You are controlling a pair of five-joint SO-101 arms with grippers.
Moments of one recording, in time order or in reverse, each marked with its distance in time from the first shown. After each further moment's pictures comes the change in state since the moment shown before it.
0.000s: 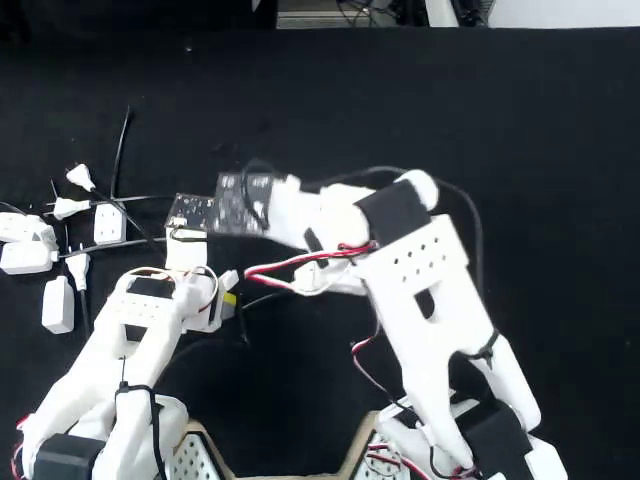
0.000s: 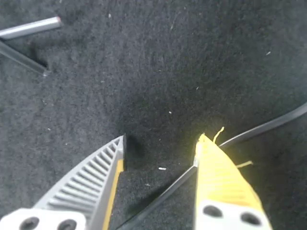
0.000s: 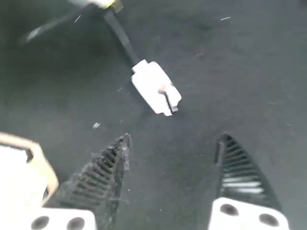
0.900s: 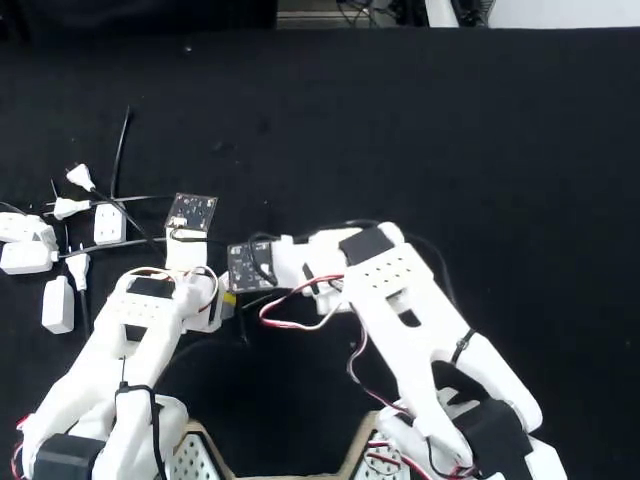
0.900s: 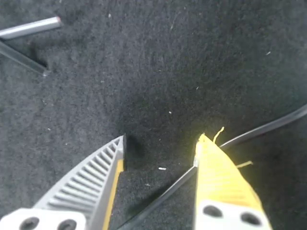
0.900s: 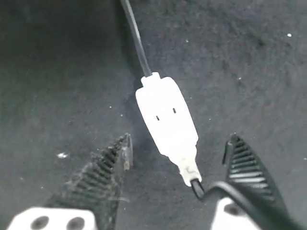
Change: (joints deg) left arm 0.0 0.0 0.0 0.0 0.0; right arm 2.1 0.0 37.8 -37.5 14.3
